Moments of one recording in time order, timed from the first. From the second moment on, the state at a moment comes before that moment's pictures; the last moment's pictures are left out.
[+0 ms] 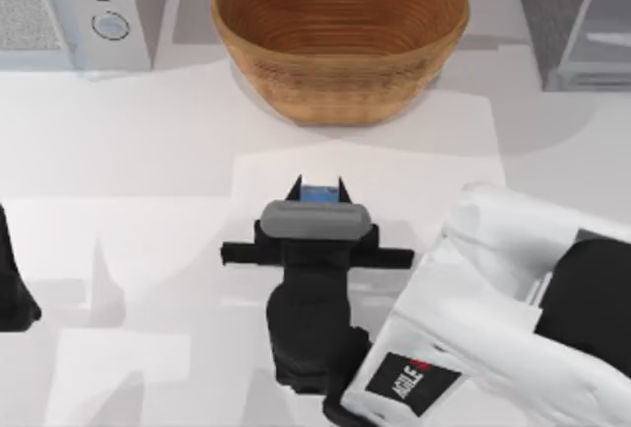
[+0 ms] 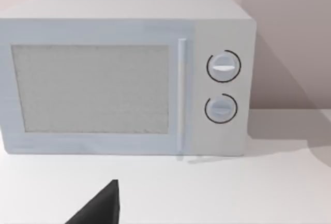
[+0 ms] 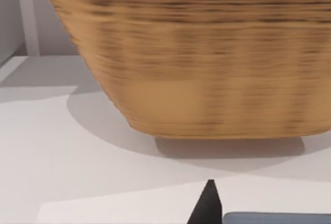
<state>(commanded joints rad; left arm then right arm) 0.00 0.00 0.00 0.00 0.00 0.00 1.01 2.48 1.06 1.40 1.10 0.02</state>
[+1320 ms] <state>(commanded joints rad) 0.00 0.00 0.00 0.00 0.00 0.00 0.54 1.97 0.73 1.23 0.58 0.01</state>
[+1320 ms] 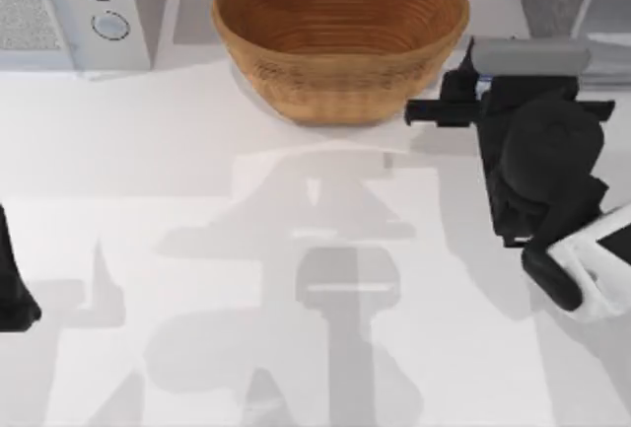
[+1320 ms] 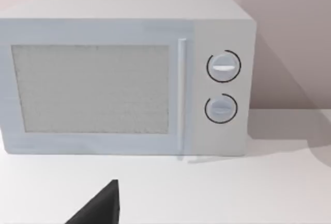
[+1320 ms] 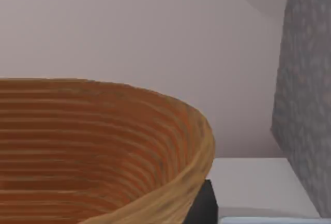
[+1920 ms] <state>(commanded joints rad) 0.00 0.00 0.00 0.00 0.00 0.00 0.02 1.51 0.39 1.11 0.04 0.02</state>
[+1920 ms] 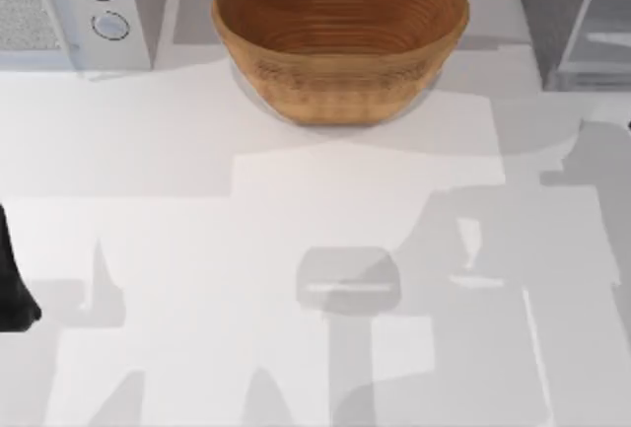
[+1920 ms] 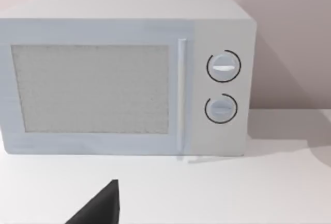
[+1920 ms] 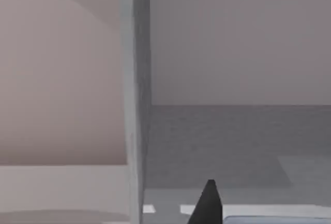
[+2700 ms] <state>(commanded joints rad) 0.00 0.00 0.00 0.00 0.00 0.00 -0.07 1.85 0.76 1.09 -0.06 0.00</state>
